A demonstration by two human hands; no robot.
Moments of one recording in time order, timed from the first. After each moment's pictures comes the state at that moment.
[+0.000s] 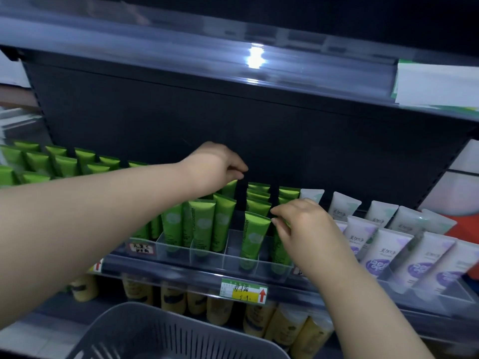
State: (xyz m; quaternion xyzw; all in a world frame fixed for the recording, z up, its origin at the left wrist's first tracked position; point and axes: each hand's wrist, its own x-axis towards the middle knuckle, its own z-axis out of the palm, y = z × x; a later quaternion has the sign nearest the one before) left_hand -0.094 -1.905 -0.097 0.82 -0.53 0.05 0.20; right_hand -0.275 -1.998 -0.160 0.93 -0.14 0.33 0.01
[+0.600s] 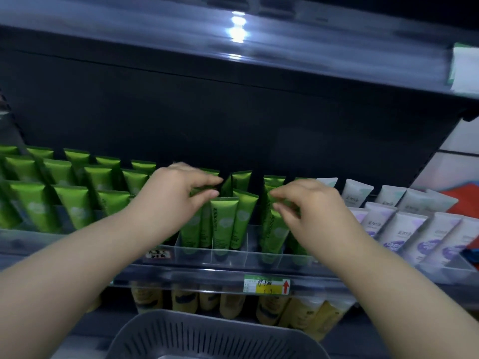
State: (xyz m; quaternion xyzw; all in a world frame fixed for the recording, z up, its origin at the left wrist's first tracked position) left_hand -0.066 -1.817 -0.144 0.74 -0.56 0.14 0.34; right_hand -0.245 -1.960 -0.137 0.94 -0.15 0.30 -0.05
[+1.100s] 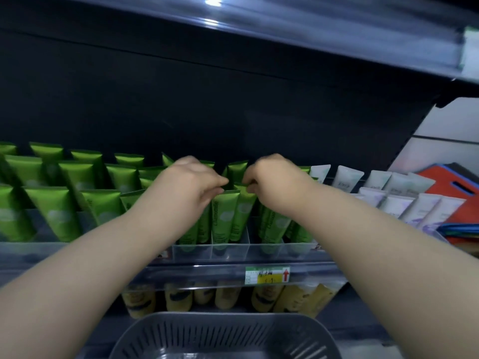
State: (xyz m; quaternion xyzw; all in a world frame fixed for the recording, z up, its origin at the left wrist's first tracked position) left_hand -0.048 -1.832 -0.162 0.67 -0.65 0.19 0.31; right_hand -0.167 -1.961 -0.119 0.96 -0.28 0.00 0.02
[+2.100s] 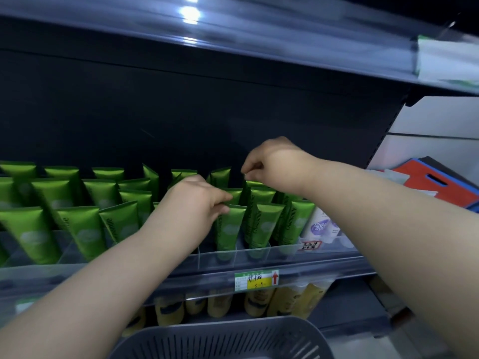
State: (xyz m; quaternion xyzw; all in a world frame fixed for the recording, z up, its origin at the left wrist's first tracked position) left_hand -0.068 -1.856 -0.170 0.67 -0.65 0.16 0.32; right_hand -0.181 -1.971 -0.072 0.96 -0.29 -0.03 0.00
